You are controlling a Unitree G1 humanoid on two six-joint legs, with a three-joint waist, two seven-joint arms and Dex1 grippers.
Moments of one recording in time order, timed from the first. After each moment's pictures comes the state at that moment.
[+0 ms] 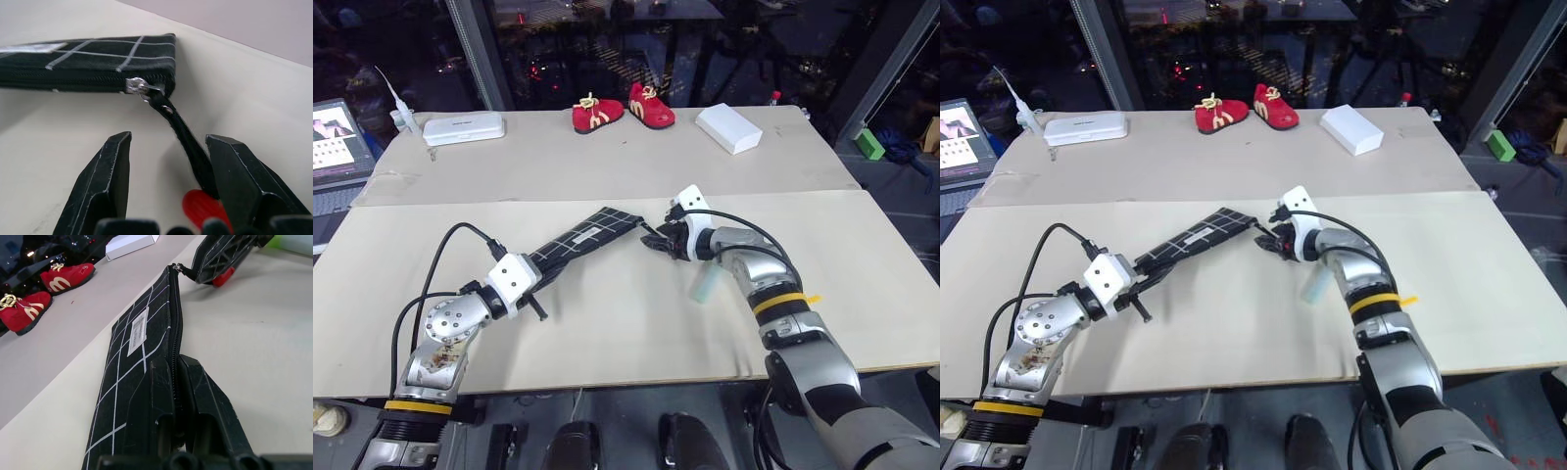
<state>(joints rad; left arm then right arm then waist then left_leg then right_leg) -0.17 0.59 0.02 -0.02 -0.14 -0.13 -0.72 -0.91 -0.26 0.12 0.68 0.12 0.41 0.70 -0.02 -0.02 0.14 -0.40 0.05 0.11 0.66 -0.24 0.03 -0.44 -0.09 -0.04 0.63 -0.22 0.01</state>
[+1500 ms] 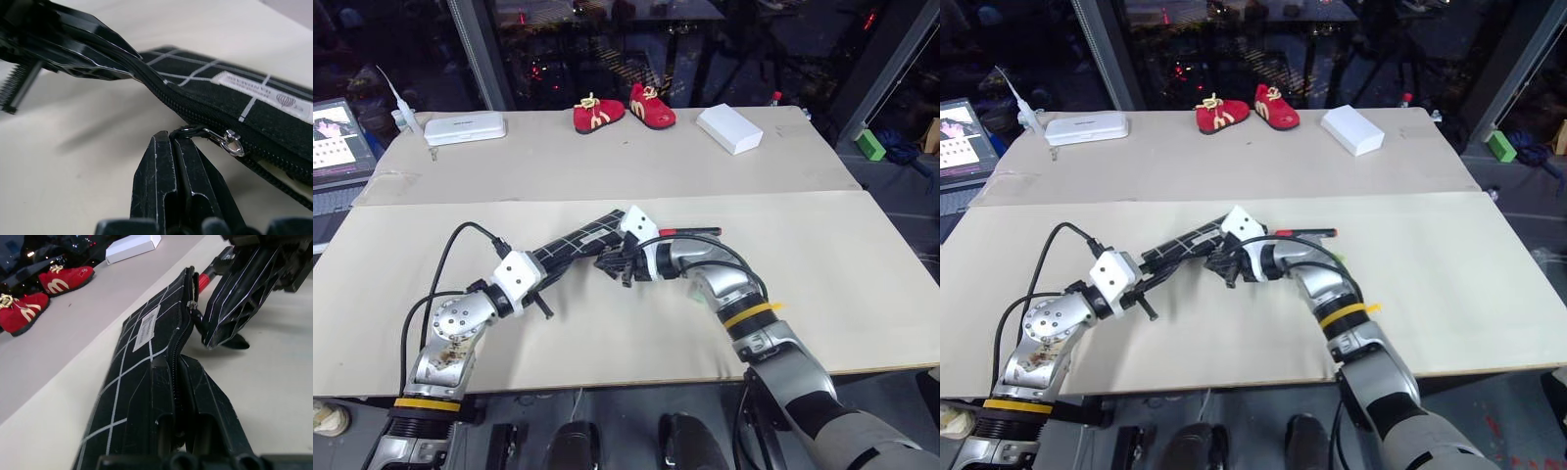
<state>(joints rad) -0.19 0.54 0.02 0.00 -0.14 -0.10 -0.73 -0.85 -0.14 0.28 0.48 0.09 0.40 0.97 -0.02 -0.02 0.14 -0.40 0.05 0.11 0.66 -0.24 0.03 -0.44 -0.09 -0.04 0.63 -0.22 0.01</state>
